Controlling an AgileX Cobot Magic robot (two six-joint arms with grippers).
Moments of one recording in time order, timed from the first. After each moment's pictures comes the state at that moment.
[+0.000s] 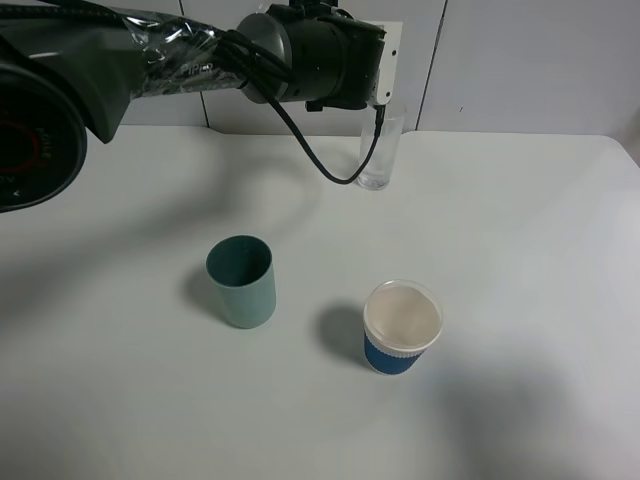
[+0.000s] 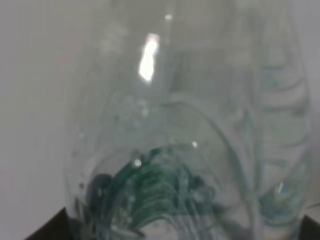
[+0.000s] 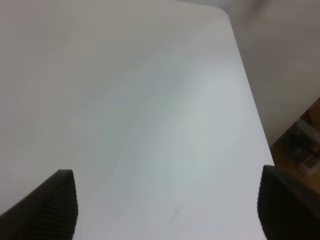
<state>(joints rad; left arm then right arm) -0.78 2.35 -1.96 -1.61 -1.06 2.97 0.00 0.00 -0.49 -0.14 1.05 -0.06</state>
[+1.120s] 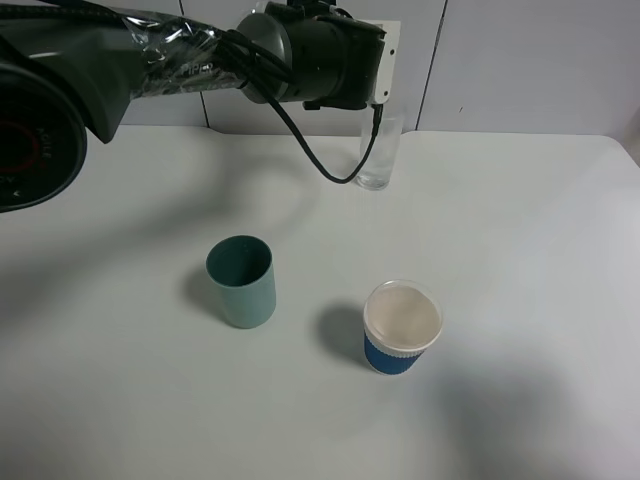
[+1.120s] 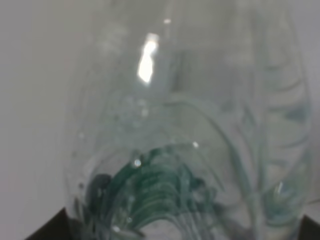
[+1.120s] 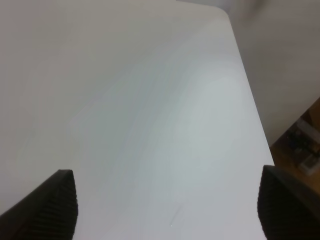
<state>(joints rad) -0.78 2.35 -1.96 -1.60 -1.08 2.97 0.00 0.00 -0.49 -0.14 1.05 -0.06</state>
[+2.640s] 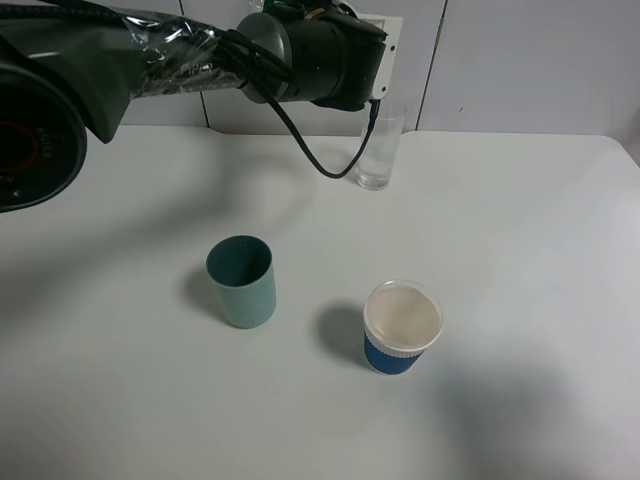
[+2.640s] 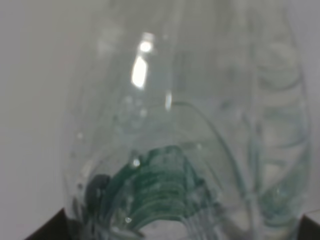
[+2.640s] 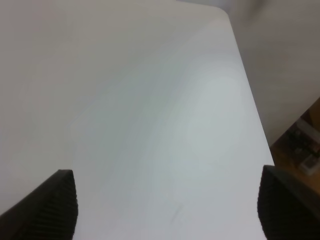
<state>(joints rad) -0.78 2.35 -1.96 -1.52 -1.08 2.97 0.00 0.00 -0.49 -0.14 1.05 -0.06</state>
